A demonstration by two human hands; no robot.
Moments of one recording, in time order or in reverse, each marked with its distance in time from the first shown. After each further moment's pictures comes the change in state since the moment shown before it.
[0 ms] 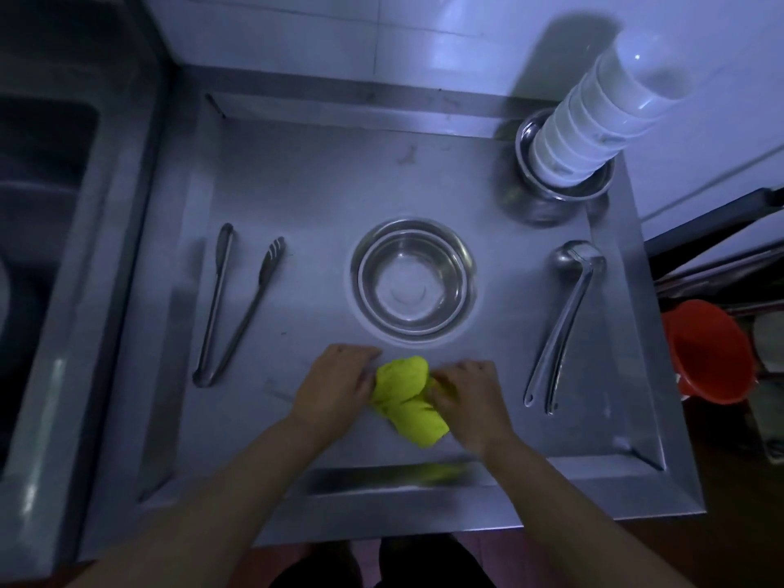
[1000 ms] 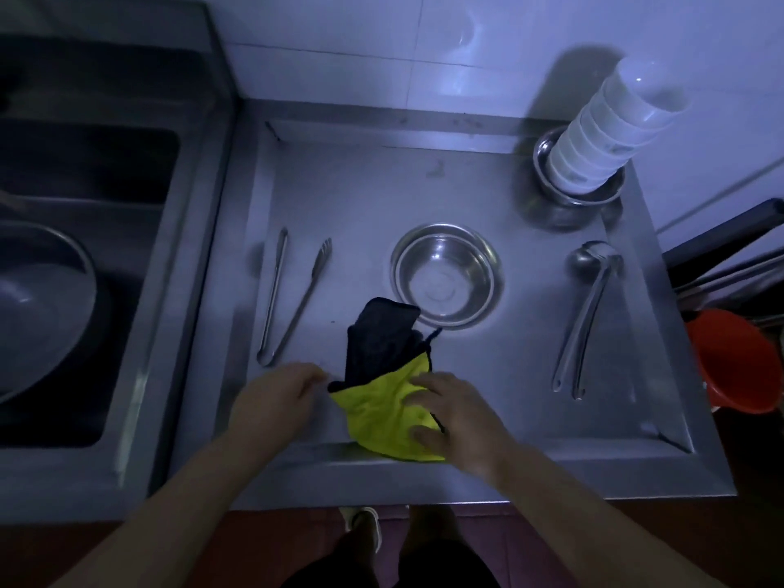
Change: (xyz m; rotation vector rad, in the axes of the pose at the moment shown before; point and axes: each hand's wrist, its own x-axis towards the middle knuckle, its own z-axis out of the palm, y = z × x) left_hand -0.098 -0.030 -0.095 0.122 0.006 -0.269; right_hand -0.054 -0.054 0.019 -0.078 -0.014 -0.607
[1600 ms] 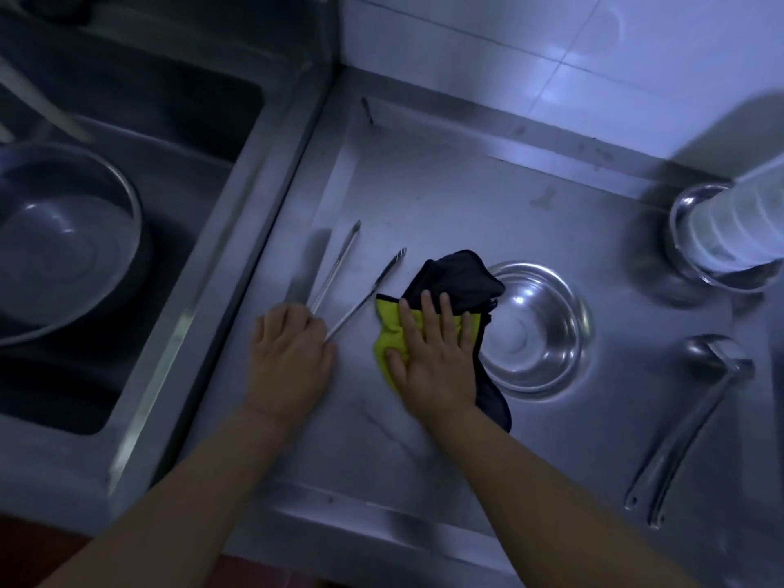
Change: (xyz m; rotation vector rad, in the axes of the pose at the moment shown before) left_hand 0.086 -0.057 -0.002 0.356 0.484 -0.041; right_hand 0.184 0.015 0.060 -0.400 0.095 0.142
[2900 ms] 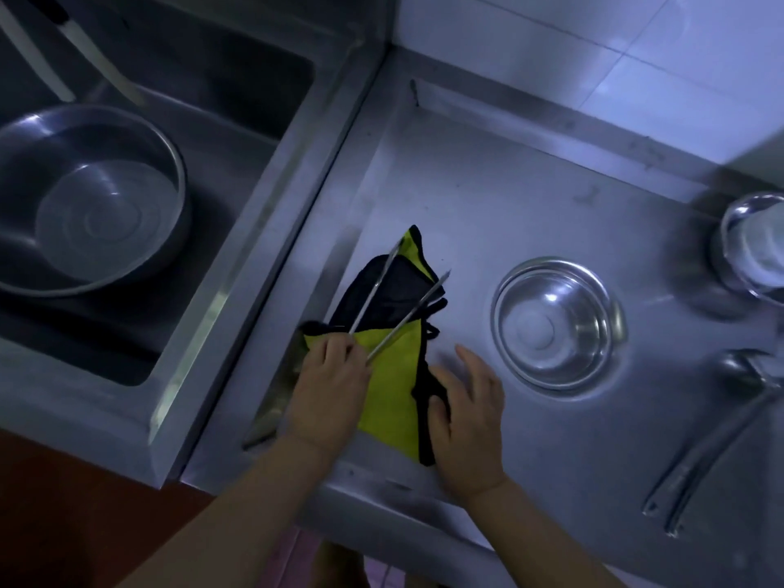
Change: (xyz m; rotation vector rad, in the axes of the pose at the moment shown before) left_hand -0.056 0.020 0.025 0.038 0.106 0.098; right_hand -0.079 -0.020 -0.013 0.442 0.281 -0.016
